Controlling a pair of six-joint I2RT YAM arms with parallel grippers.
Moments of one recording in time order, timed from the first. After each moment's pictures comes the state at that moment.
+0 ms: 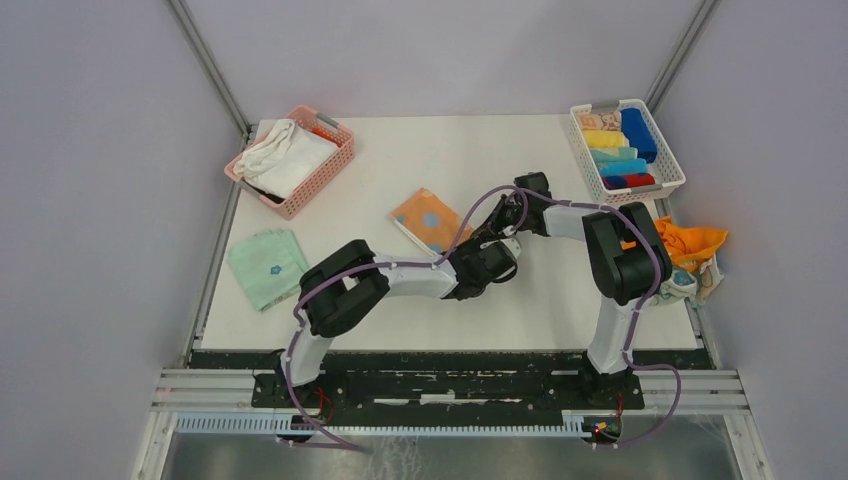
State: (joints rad) left arm -1.10 2.06 1.31 -0.21 -0.70 0.15; right arm 0.28 1.93 1.05 -0.05 -0.45 0.90
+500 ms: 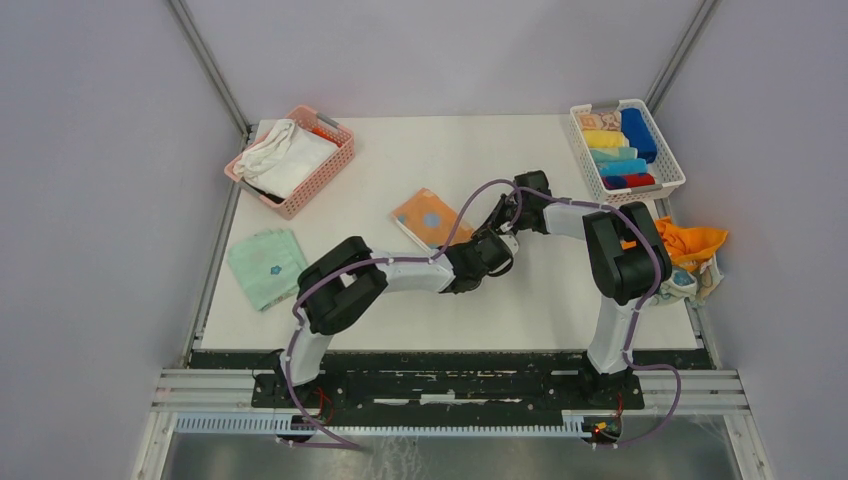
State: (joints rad) left arm -1.05 2.07 1.32 -0.23 -0.59 0.15; right arm 0.28 1.93 1.07 -0.09 -0.45 0.88
